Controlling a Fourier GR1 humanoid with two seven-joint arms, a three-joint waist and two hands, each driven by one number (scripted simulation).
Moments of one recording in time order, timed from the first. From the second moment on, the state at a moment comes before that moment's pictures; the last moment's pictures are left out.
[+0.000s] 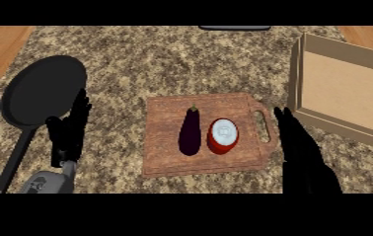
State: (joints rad) left arm -0.11 0.37 -0.23 -1.29 0.30 0.40 -0.03; right arm -0.01 -0.03 0.58 -2.25 1.17 0.23 1.11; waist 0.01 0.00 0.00
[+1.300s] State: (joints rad) left arm -0.12 0.35 -0.21 -1.29 0.27 0.39 -0.03; right arm -0.28 -0.02 0.52 -1.83 0.94 0.21 1.24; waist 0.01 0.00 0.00
